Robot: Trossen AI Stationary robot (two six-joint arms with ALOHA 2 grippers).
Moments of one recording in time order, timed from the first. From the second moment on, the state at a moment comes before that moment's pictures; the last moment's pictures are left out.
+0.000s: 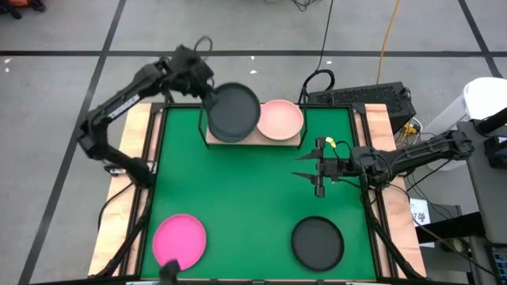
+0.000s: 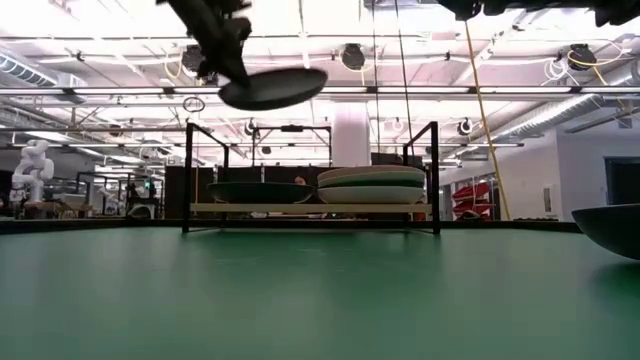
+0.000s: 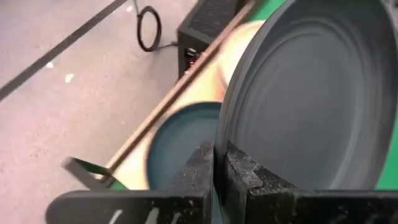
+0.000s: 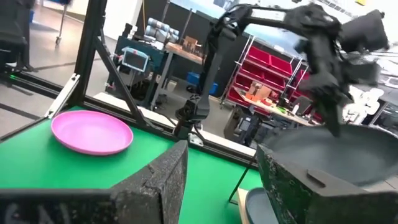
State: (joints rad) left arm 0.76 1.47 1.58 -0.93 0.18 0.07; right arm 0.19 0.89 0.48 0.45 0.18 -0.38
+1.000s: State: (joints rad) left arm 0.89 1.74 1.60 -0.94 0.19 0.16; right arm 0.19 0.89 0.48 0.40 0.19 -0.36
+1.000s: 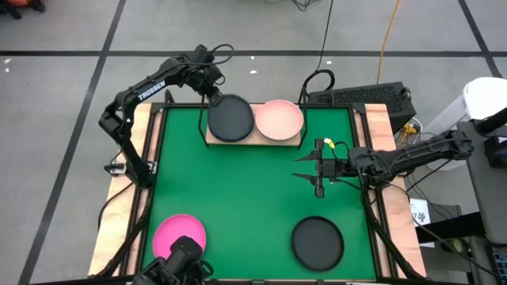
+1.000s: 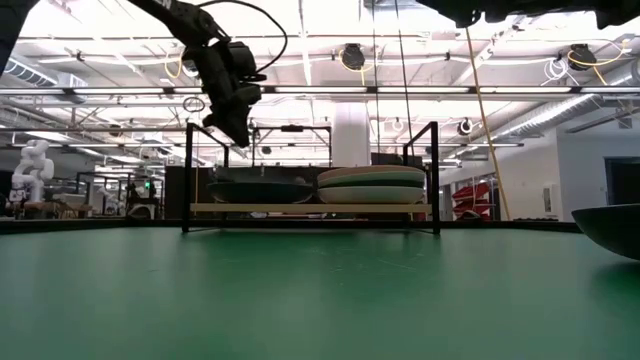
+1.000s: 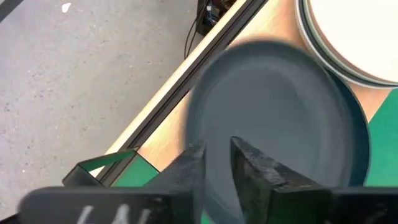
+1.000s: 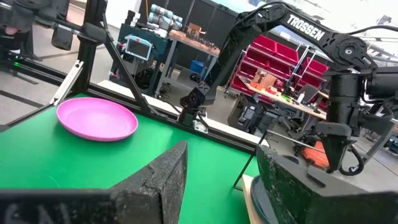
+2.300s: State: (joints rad) left arm 0.26 0.98 0.78 0.15 0.01 -0.04; right arm 0.14 1.09 0.69 -0.55 -0.21 0.05
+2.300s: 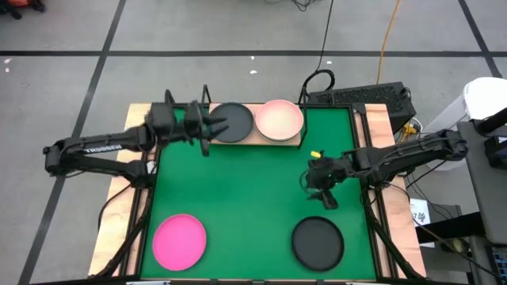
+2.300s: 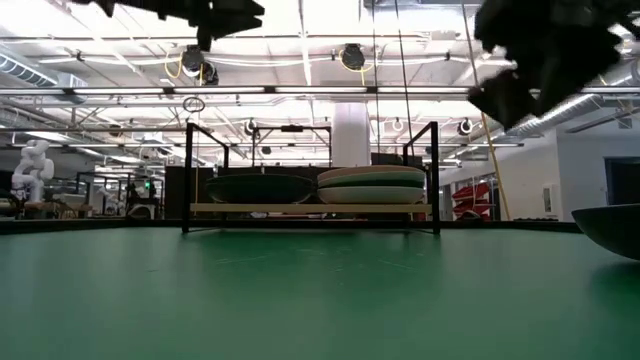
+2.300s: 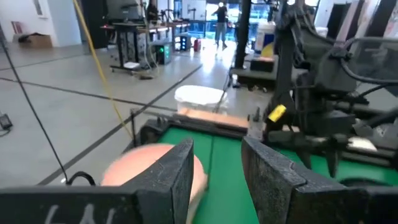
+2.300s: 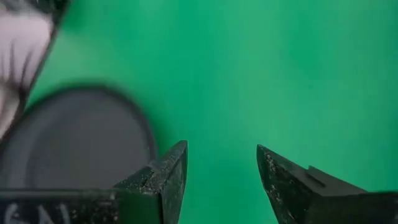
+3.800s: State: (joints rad) left arm 0.06 0.98 0.51 0.50 -0.19 -0.06; right arm 0.21 1.41 0.68 -0.38 -0.32 0.15
